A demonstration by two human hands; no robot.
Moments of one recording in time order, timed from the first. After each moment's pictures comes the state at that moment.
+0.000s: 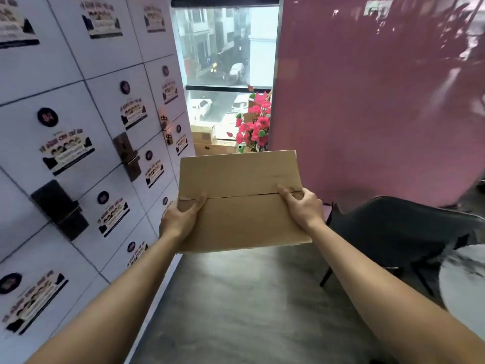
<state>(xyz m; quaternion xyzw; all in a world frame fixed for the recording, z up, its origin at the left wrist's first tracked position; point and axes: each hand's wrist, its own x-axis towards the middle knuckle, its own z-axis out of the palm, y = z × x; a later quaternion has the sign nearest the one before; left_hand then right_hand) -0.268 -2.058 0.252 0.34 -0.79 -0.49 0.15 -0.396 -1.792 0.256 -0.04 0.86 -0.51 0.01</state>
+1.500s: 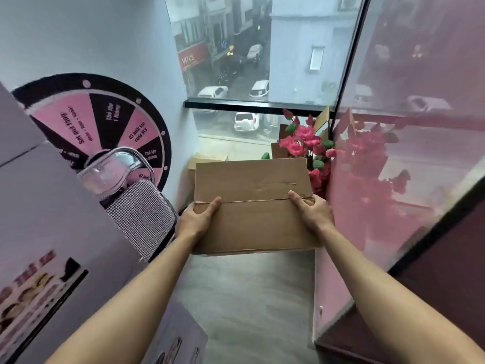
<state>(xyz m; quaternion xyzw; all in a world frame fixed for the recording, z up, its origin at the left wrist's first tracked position) -1.220 -2.501 0.202 0.38 -0.80 -0.45 0.10 -1.355 -2.232 0.192 -0.01 0.87 -0.48 0.08</state>
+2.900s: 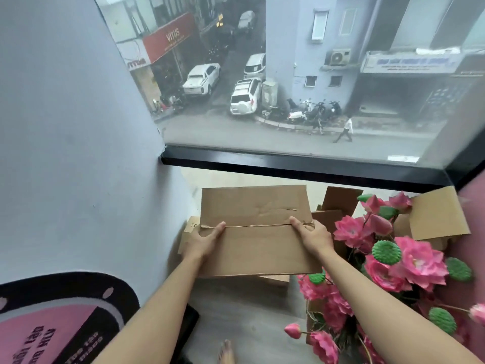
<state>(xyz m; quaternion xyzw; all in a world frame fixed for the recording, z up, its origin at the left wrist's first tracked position) -1.946 -2.923 0.127 0.42 -0.78 -0.47 0.00 -2.066 -2.653 0.091 0.08 0.86 -0.48 0.18</state>
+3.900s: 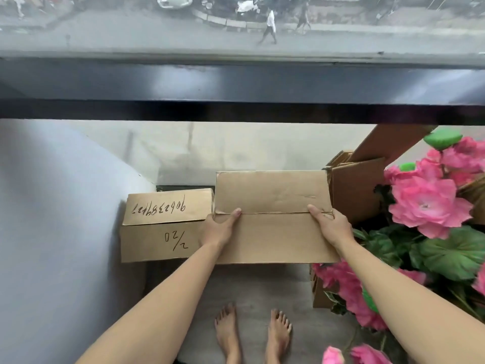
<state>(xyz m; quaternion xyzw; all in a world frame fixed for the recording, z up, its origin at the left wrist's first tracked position) -2.182 -2.988 -0.233 0.43 -0.75 -0.47 -0.19 -2.225 -2.701 -0.227 0.28 0.85 -0.40 0.21</state>
